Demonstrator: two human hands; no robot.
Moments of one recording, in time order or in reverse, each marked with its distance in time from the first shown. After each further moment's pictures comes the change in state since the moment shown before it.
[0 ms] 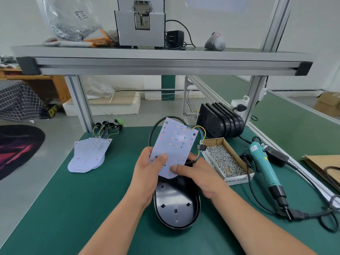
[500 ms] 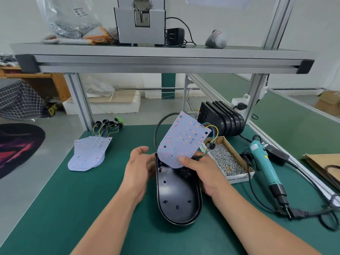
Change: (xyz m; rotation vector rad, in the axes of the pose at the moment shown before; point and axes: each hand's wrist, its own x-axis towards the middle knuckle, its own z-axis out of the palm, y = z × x) left_hand 0.019 -0.007 -0.020 -0.085 0.035 -0.140; right_hand 0.004 0.006 -0.006 0.186 0.156 0.034
